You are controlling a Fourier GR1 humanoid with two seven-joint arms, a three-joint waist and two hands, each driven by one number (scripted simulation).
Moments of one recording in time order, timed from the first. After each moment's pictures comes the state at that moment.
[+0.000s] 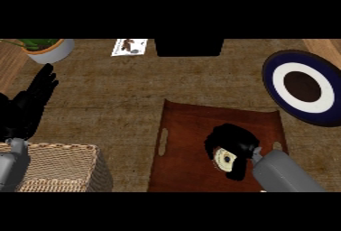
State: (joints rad) left arm -0.22 0.49 -0.02 -1.44 0.21 0.11 0.15; right arm -0.38 -0.39 0.63 -1.20 0.63 0.27 -0.26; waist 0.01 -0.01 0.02
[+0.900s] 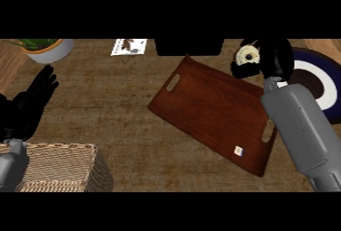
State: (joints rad) left arm -0.22 0.48 -0.01 -1.44 0.21 0.08 0.17; right arm -0.77 -0.29 0.12 -1.05 0.73 -0.32 0.41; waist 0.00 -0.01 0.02
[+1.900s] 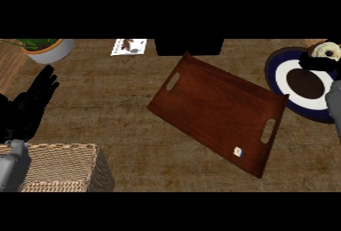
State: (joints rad) left arm -0.21 0.46 0.01 -1.46 0.18 0.08 0.18; right arm -0.69 -0.47 -0.20 -0.94 0.67 -0.55 0.43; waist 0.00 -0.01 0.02
